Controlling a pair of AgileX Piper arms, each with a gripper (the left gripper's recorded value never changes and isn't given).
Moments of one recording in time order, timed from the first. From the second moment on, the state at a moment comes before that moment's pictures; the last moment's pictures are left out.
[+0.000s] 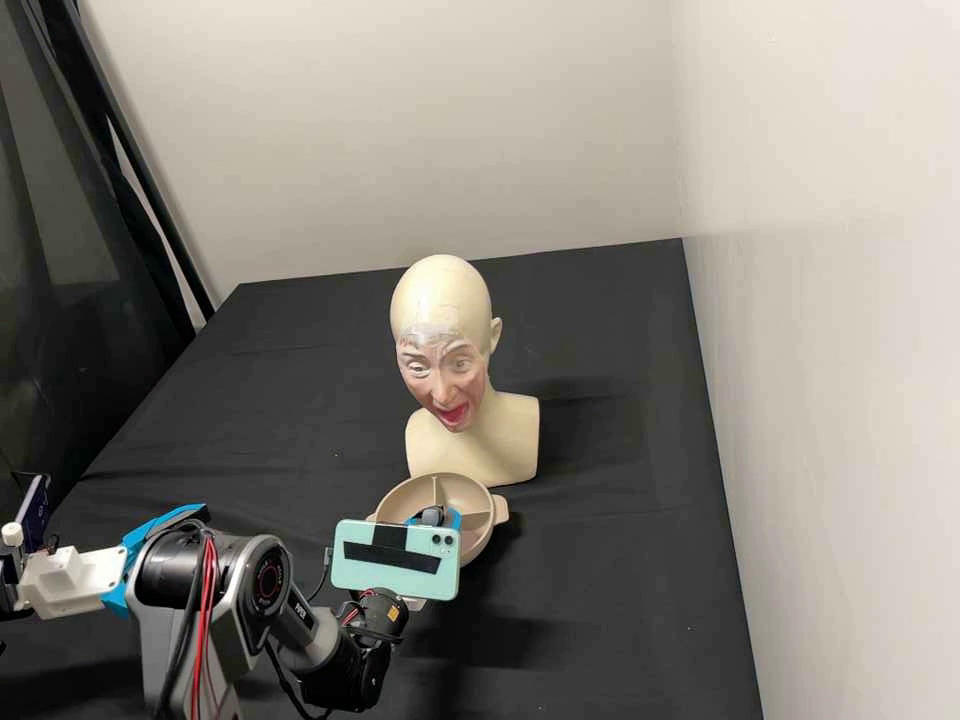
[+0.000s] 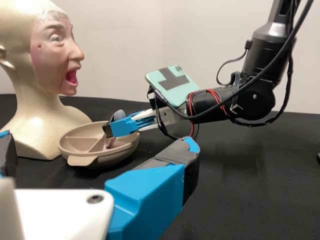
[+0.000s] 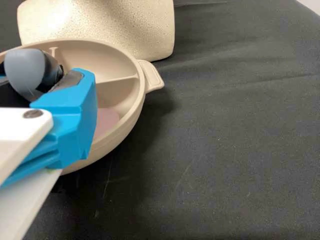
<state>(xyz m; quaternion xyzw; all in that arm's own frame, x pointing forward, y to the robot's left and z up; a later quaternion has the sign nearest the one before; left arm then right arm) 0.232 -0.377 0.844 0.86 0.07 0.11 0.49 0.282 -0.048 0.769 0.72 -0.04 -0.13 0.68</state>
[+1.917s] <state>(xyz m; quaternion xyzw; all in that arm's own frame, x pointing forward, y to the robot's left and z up) 0.232 -0.376 0.844 0.86 0.07 0.12 0.49 0.278 0.013 0.850 0.74 -0.04 0.04 0.67</state>
